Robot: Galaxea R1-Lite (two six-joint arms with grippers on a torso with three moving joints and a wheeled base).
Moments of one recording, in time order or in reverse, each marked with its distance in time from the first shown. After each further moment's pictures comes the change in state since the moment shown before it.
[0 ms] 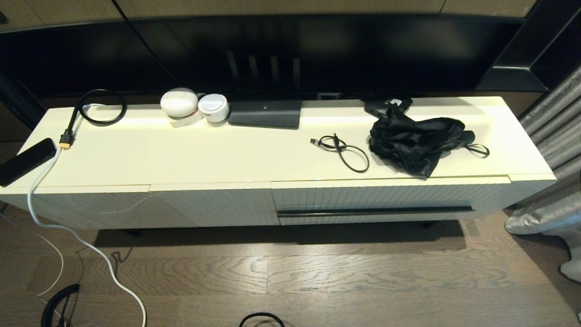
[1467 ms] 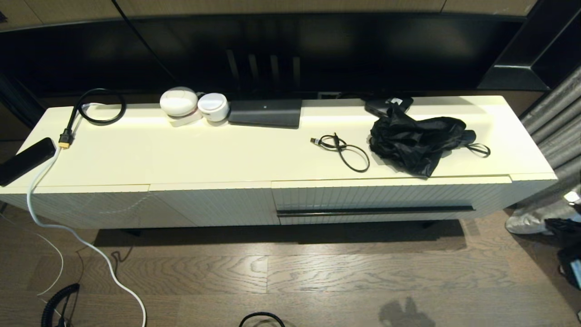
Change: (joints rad) left arm 0.000 0.000 0.000 0.000 0.000 0.000; right arm 0.155 0.994 -0.430 -0.376 -0.317 -0.375
